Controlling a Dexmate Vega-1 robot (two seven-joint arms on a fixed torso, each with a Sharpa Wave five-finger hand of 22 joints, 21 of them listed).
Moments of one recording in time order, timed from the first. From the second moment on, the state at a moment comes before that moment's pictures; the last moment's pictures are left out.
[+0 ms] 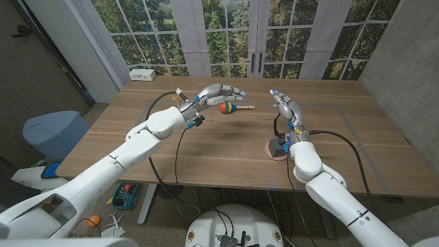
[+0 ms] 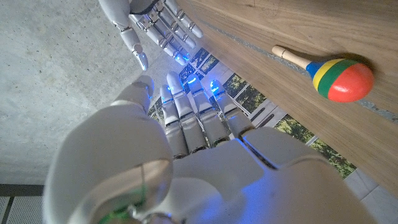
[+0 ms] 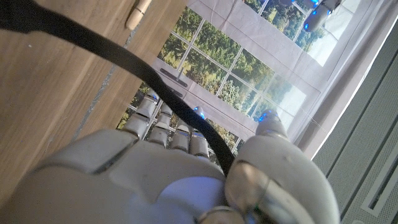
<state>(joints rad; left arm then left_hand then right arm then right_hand) 0.79 0.69 0.54 -1.74 -0.32 -0.24 -0.20 0.90 0.09 0.27 -0.10 0.40 0.67 0.01 0.18 0.28 0.76 -0.08 0.22 0.61 0.61 -0.06 0.18 0.44 0.33 0.04 0.43 0.25 -1.20 -0.51 -0.36 -1.97 0.18 0.00 -0.49 0.53 0.02 0.15 -0.08 0.18 0.30 0.01 0.18 0.19 0.22 0.04 0.18 0.39 0.08 0.05 0.32 0.45 0.18 0.16 0.44 0.18</state>
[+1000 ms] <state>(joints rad) 0.89 0.62 0.47 -1.67 -0.55 -0.36 -0.21 0.60 0.16 0.31 -0.10 0.22 0.20 -0.07 0.17 0.17 0.17 -0.04 0.17 0.33 0.14 -0.04 0.17 0.18 0.16 -0.01 0.40 0.21 -1.13 -0.66 -0.38 -2.01 0.28 -0.08 -0.35 0.20 -0.01 0.01 0.01 0.24 -0.06 0.09 0.17 0.18 -0.15 0.09 0.18 0.20 -0.18 0.08 0.18 0.27 -0.17 0.13 0.18 0.17</state>
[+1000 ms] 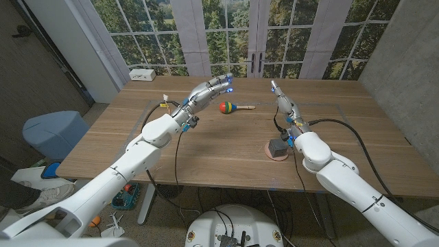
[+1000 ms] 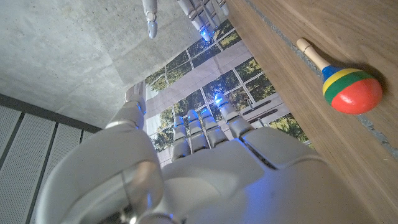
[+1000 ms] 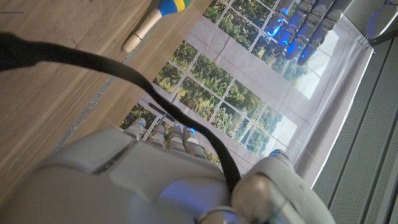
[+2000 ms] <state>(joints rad) 0.95 0.61 0.45 -1.72 -0.61 -0.36 -0.18 0.57 0.15 0.31 -0.10 0.20 0.19 -0.08 0.17 0.17 0.16 -0.04 0.17 0.30 0.12 -0.04 0.17 0.18 0.15 0.00 0.39 0.20 -0.89 -0.84 -0.68 -2.30 -0.09 -0.84 -0.35 0.29 -0.07 -0.03 -0.04 0.30 -0.01 0.06 0.21 0.18 -0.13 0.05 0.22 0.19 -0.17 0.10 0.21 0.22 -0.17 0.19 0.19 0.17</state>
